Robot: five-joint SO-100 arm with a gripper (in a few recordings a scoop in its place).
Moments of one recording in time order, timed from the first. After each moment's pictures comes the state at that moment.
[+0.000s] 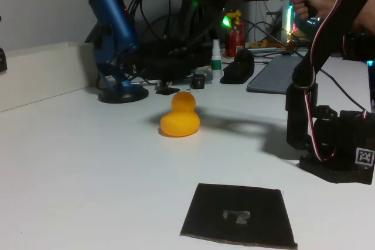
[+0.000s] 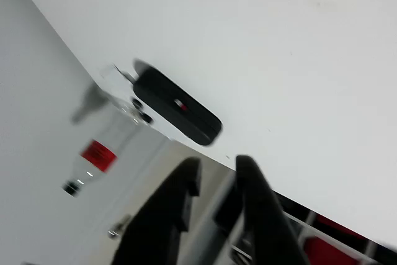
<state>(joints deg) 2.2 118.5 89.2 81.7 -2.0</state>
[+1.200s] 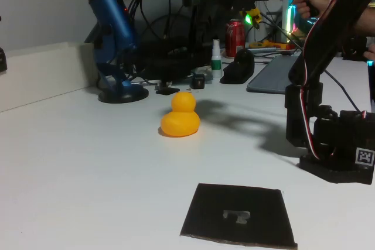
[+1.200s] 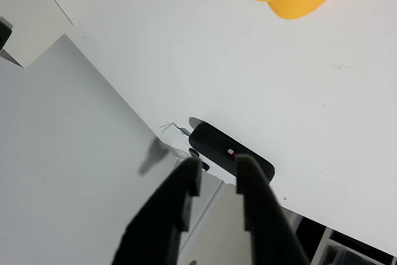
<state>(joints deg) 14.0 118.5 89.2 81.7 -2.0</state>
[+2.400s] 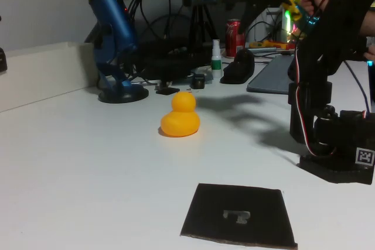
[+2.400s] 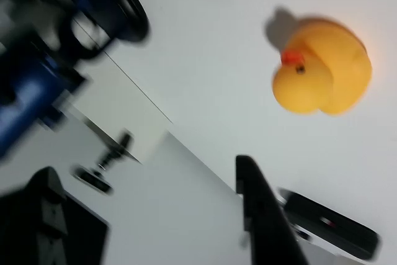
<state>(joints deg) 38.3 118.3 88.7 81.7 -2.1</state>
